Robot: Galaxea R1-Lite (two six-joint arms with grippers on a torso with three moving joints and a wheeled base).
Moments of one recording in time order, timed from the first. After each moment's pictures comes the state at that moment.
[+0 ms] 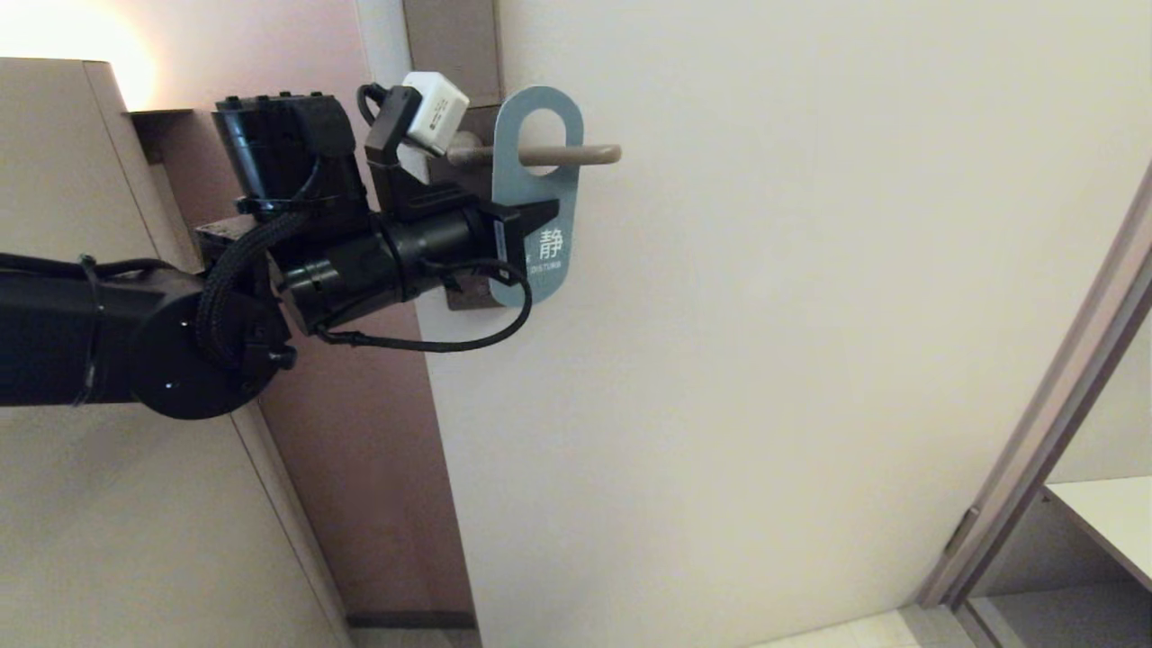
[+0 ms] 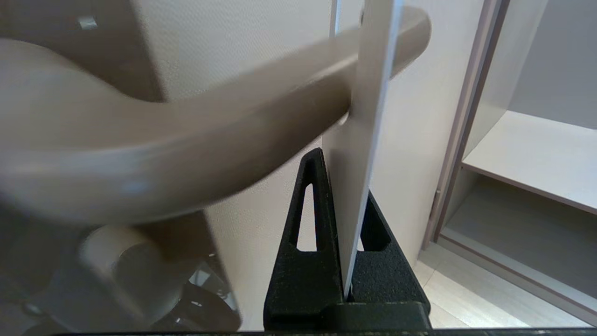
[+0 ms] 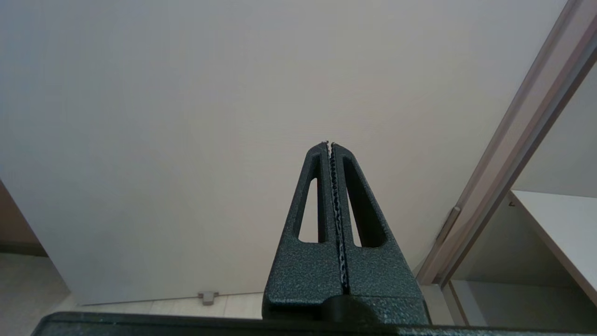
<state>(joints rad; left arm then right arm) -0.51 1.78 -1.22 -0.61 -0.30 0.00 0.00 0.00 0.00 0.00 0.01 -0.06</state>
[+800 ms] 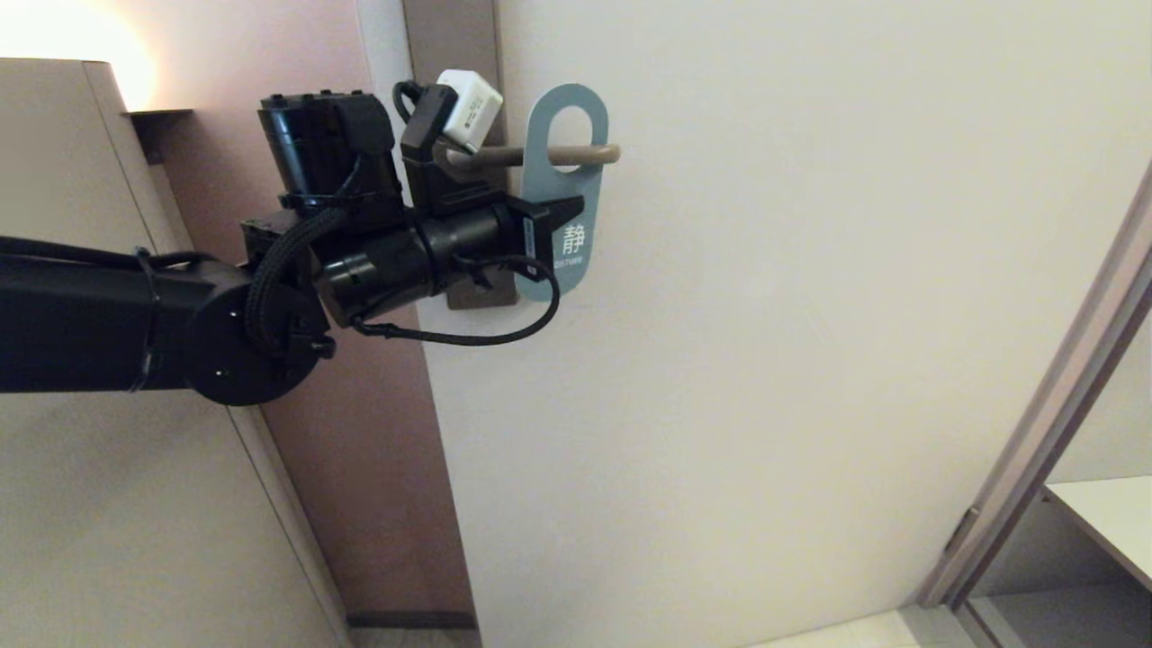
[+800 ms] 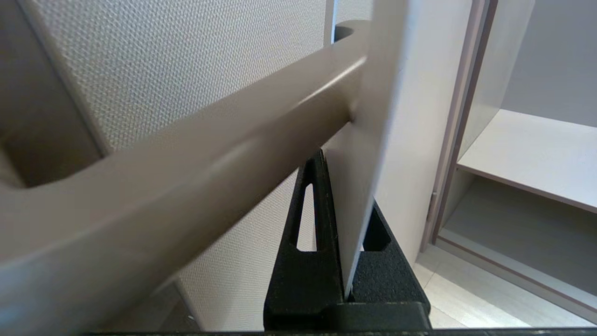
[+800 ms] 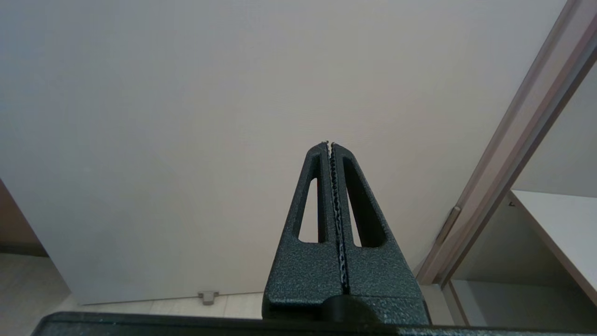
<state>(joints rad) -0.54 1.83 -1.29 -0.60 -0.30 0.02 0.00 0.00 0.00 0.00 0.01 -0.06</state>
